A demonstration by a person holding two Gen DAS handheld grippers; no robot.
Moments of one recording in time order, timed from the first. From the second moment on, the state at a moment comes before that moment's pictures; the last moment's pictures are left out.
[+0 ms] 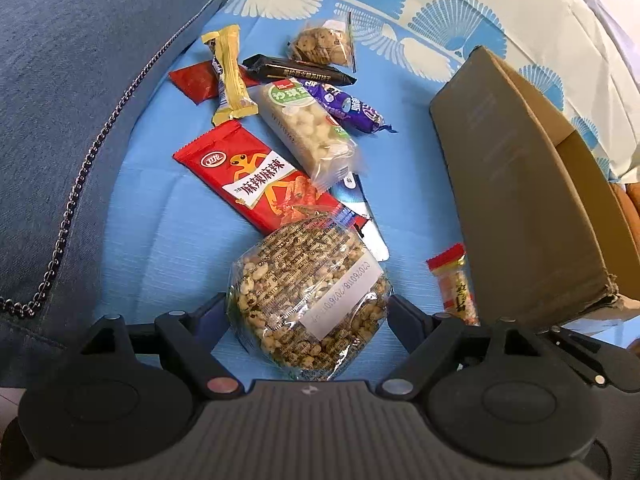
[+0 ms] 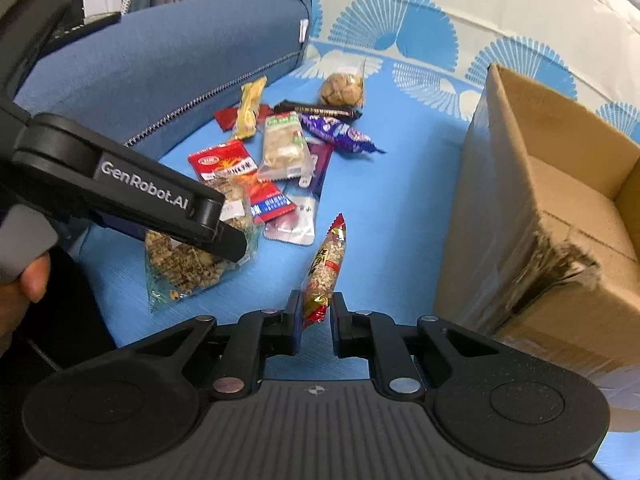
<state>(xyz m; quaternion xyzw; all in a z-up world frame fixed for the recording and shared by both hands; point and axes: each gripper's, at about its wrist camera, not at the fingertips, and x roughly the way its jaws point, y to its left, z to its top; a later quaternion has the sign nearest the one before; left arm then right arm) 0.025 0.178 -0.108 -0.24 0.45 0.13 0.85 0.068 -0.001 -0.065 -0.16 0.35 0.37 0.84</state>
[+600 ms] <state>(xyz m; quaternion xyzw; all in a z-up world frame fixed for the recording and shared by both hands) -0.006 0.178 -0.075 -0.27 0.30 0.12 0.91 0.048 -0.043 -0.007 -0.10 0.22 0.43 0.87</state>
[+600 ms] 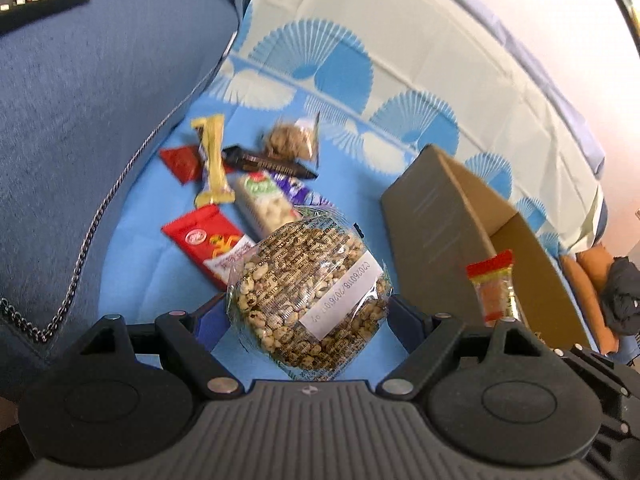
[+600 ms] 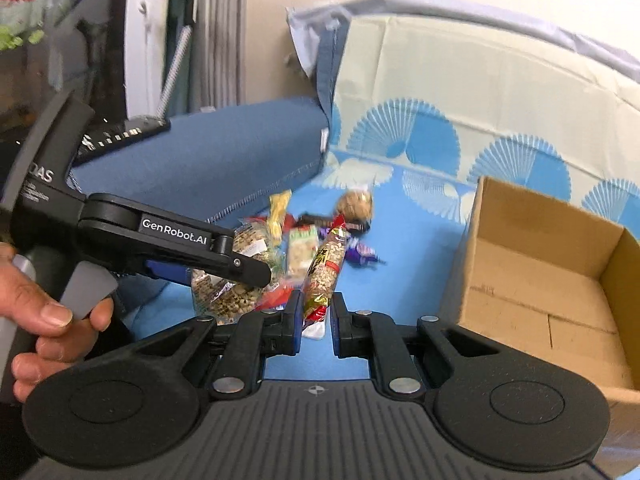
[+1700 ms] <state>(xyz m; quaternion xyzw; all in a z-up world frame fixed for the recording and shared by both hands) 0.182 -0.012 0.049 -0.14 0.26 0.01 0.96 0.186 -0.209 0.001 0.13 0.23 0.05 0.96</state>
